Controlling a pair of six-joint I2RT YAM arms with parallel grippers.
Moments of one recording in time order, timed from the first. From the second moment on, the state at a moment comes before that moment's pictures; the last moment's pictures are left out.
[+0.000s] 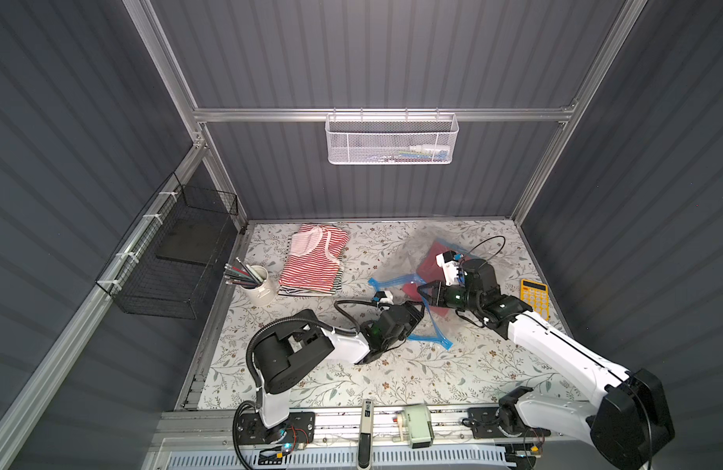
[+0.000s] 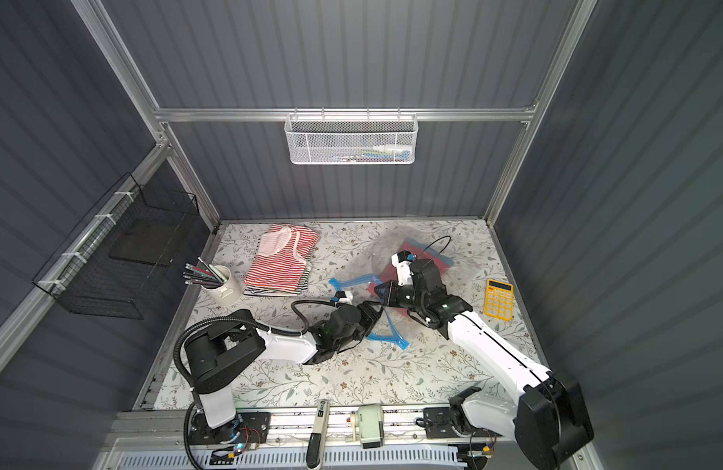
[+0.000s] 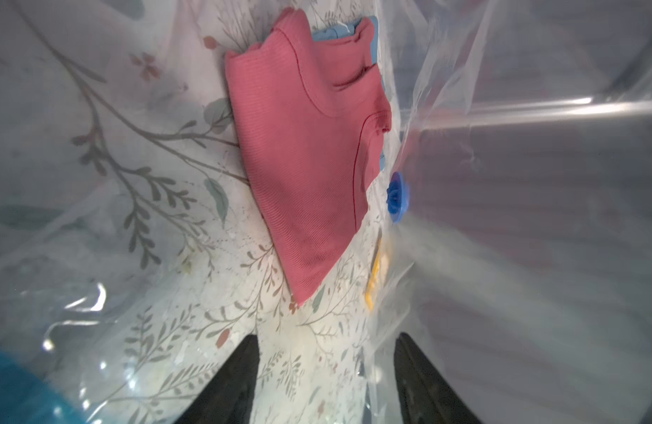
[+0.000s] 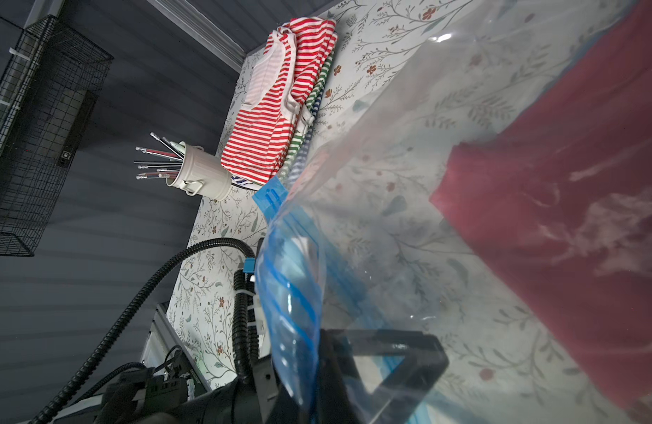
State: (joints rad) left arm -1.06 1.87 0.84 0.64 -0.22 -1.56; right arm 0.46 1.18 0.79 -0.19 -0.40 0.60
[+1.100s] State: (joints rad) left arm -0.99 2.15 1.10 0.60 -0.23 -1.71; right arm 0.46 1.16 0.74 -0.13 -0.43 0.62
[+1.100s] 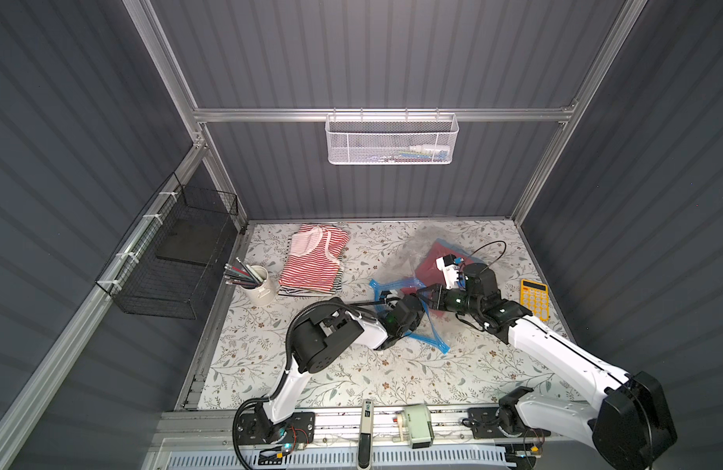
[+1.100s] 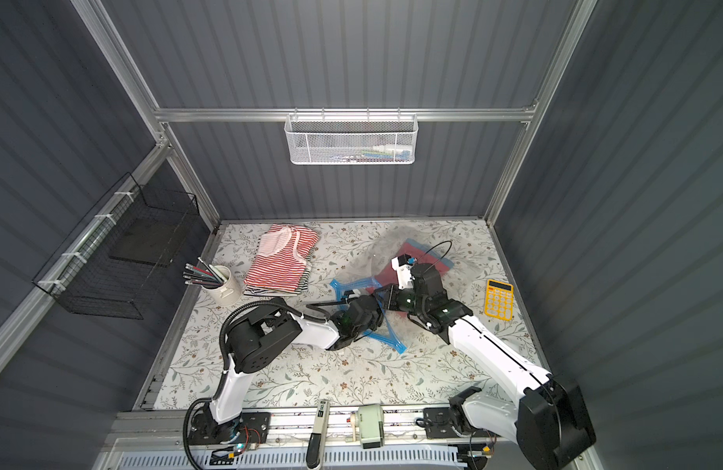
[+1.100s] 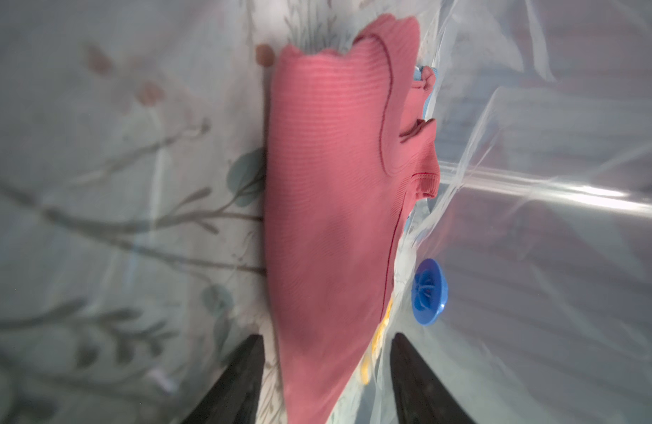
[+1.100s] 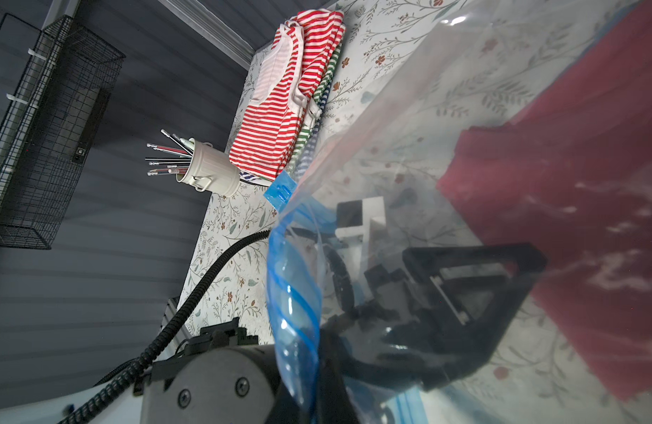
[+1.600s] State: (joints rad) left arm -0.97 2.19 1.14 0.61 -0.19 -1.61; right arm 0.46 1.17 0.74 -0.11 -0.42 0.62
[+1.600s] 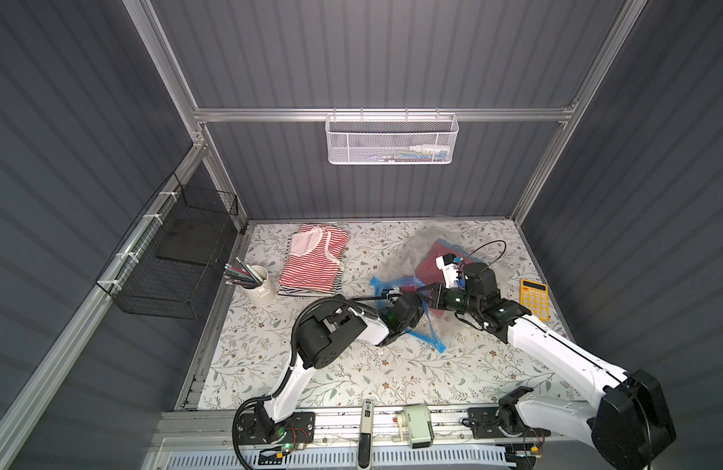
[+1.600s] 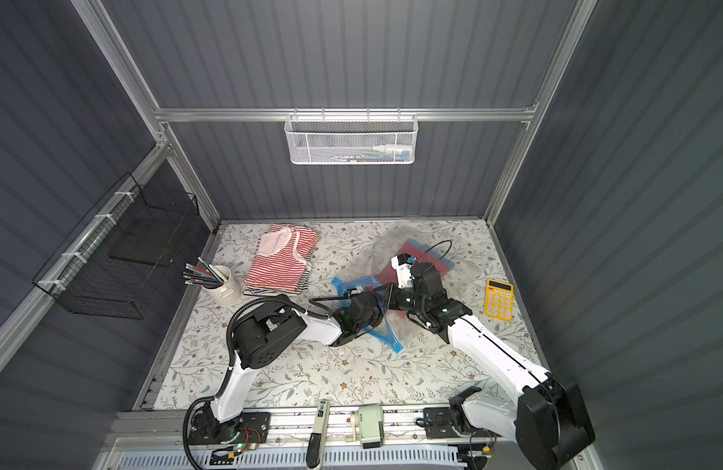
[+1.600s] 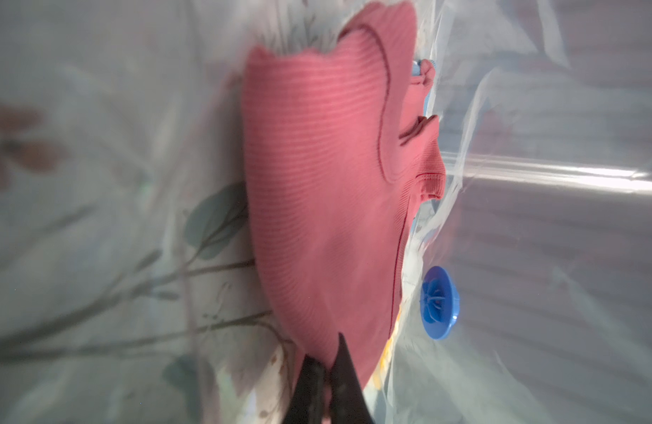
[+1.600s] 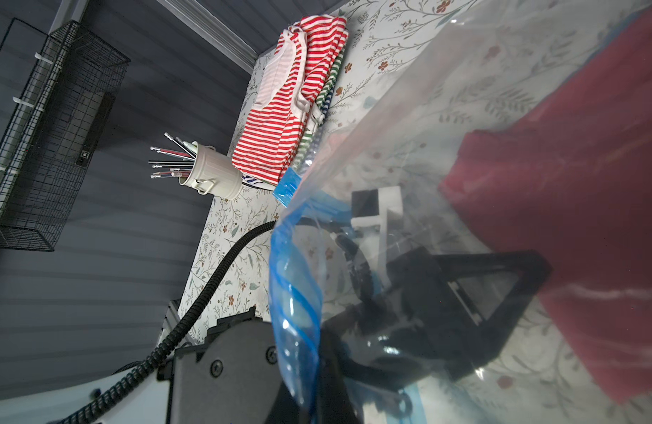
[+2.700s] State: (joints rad) left arm -1.00 1.82 0.87 0.49 -0.18 -1.57; right arm 0.46 1.16 0.75 -0.14 -0.37 0.61
